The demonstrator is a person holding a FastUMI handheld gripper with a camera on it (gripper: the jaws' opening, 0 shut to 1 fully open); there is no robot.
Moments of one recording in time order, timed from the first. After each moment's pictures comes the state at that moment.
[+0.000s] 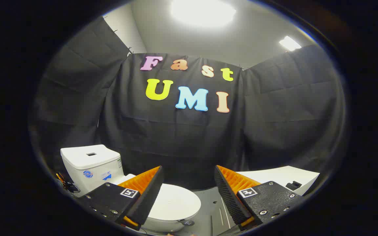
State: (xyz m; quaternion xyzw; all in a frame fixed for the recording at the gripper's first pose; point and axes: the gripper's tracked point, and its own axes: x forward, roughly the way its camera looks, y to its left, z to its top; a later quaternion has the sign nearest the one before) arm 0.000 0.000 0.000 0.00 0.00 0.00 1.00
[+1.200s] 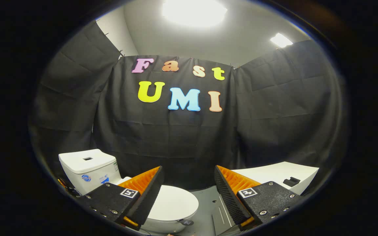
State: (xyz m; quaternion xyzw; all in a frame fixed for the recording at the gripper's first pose) arm -0.005 -0.018 -0.006 0.03 0.00 -0.03 1.00
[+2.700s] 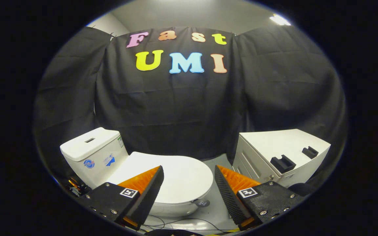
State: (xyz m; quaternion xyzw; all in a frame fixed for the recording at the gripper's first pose) arm 0.008 0.014 -0.104 0.10 0.18 0.00 0.98
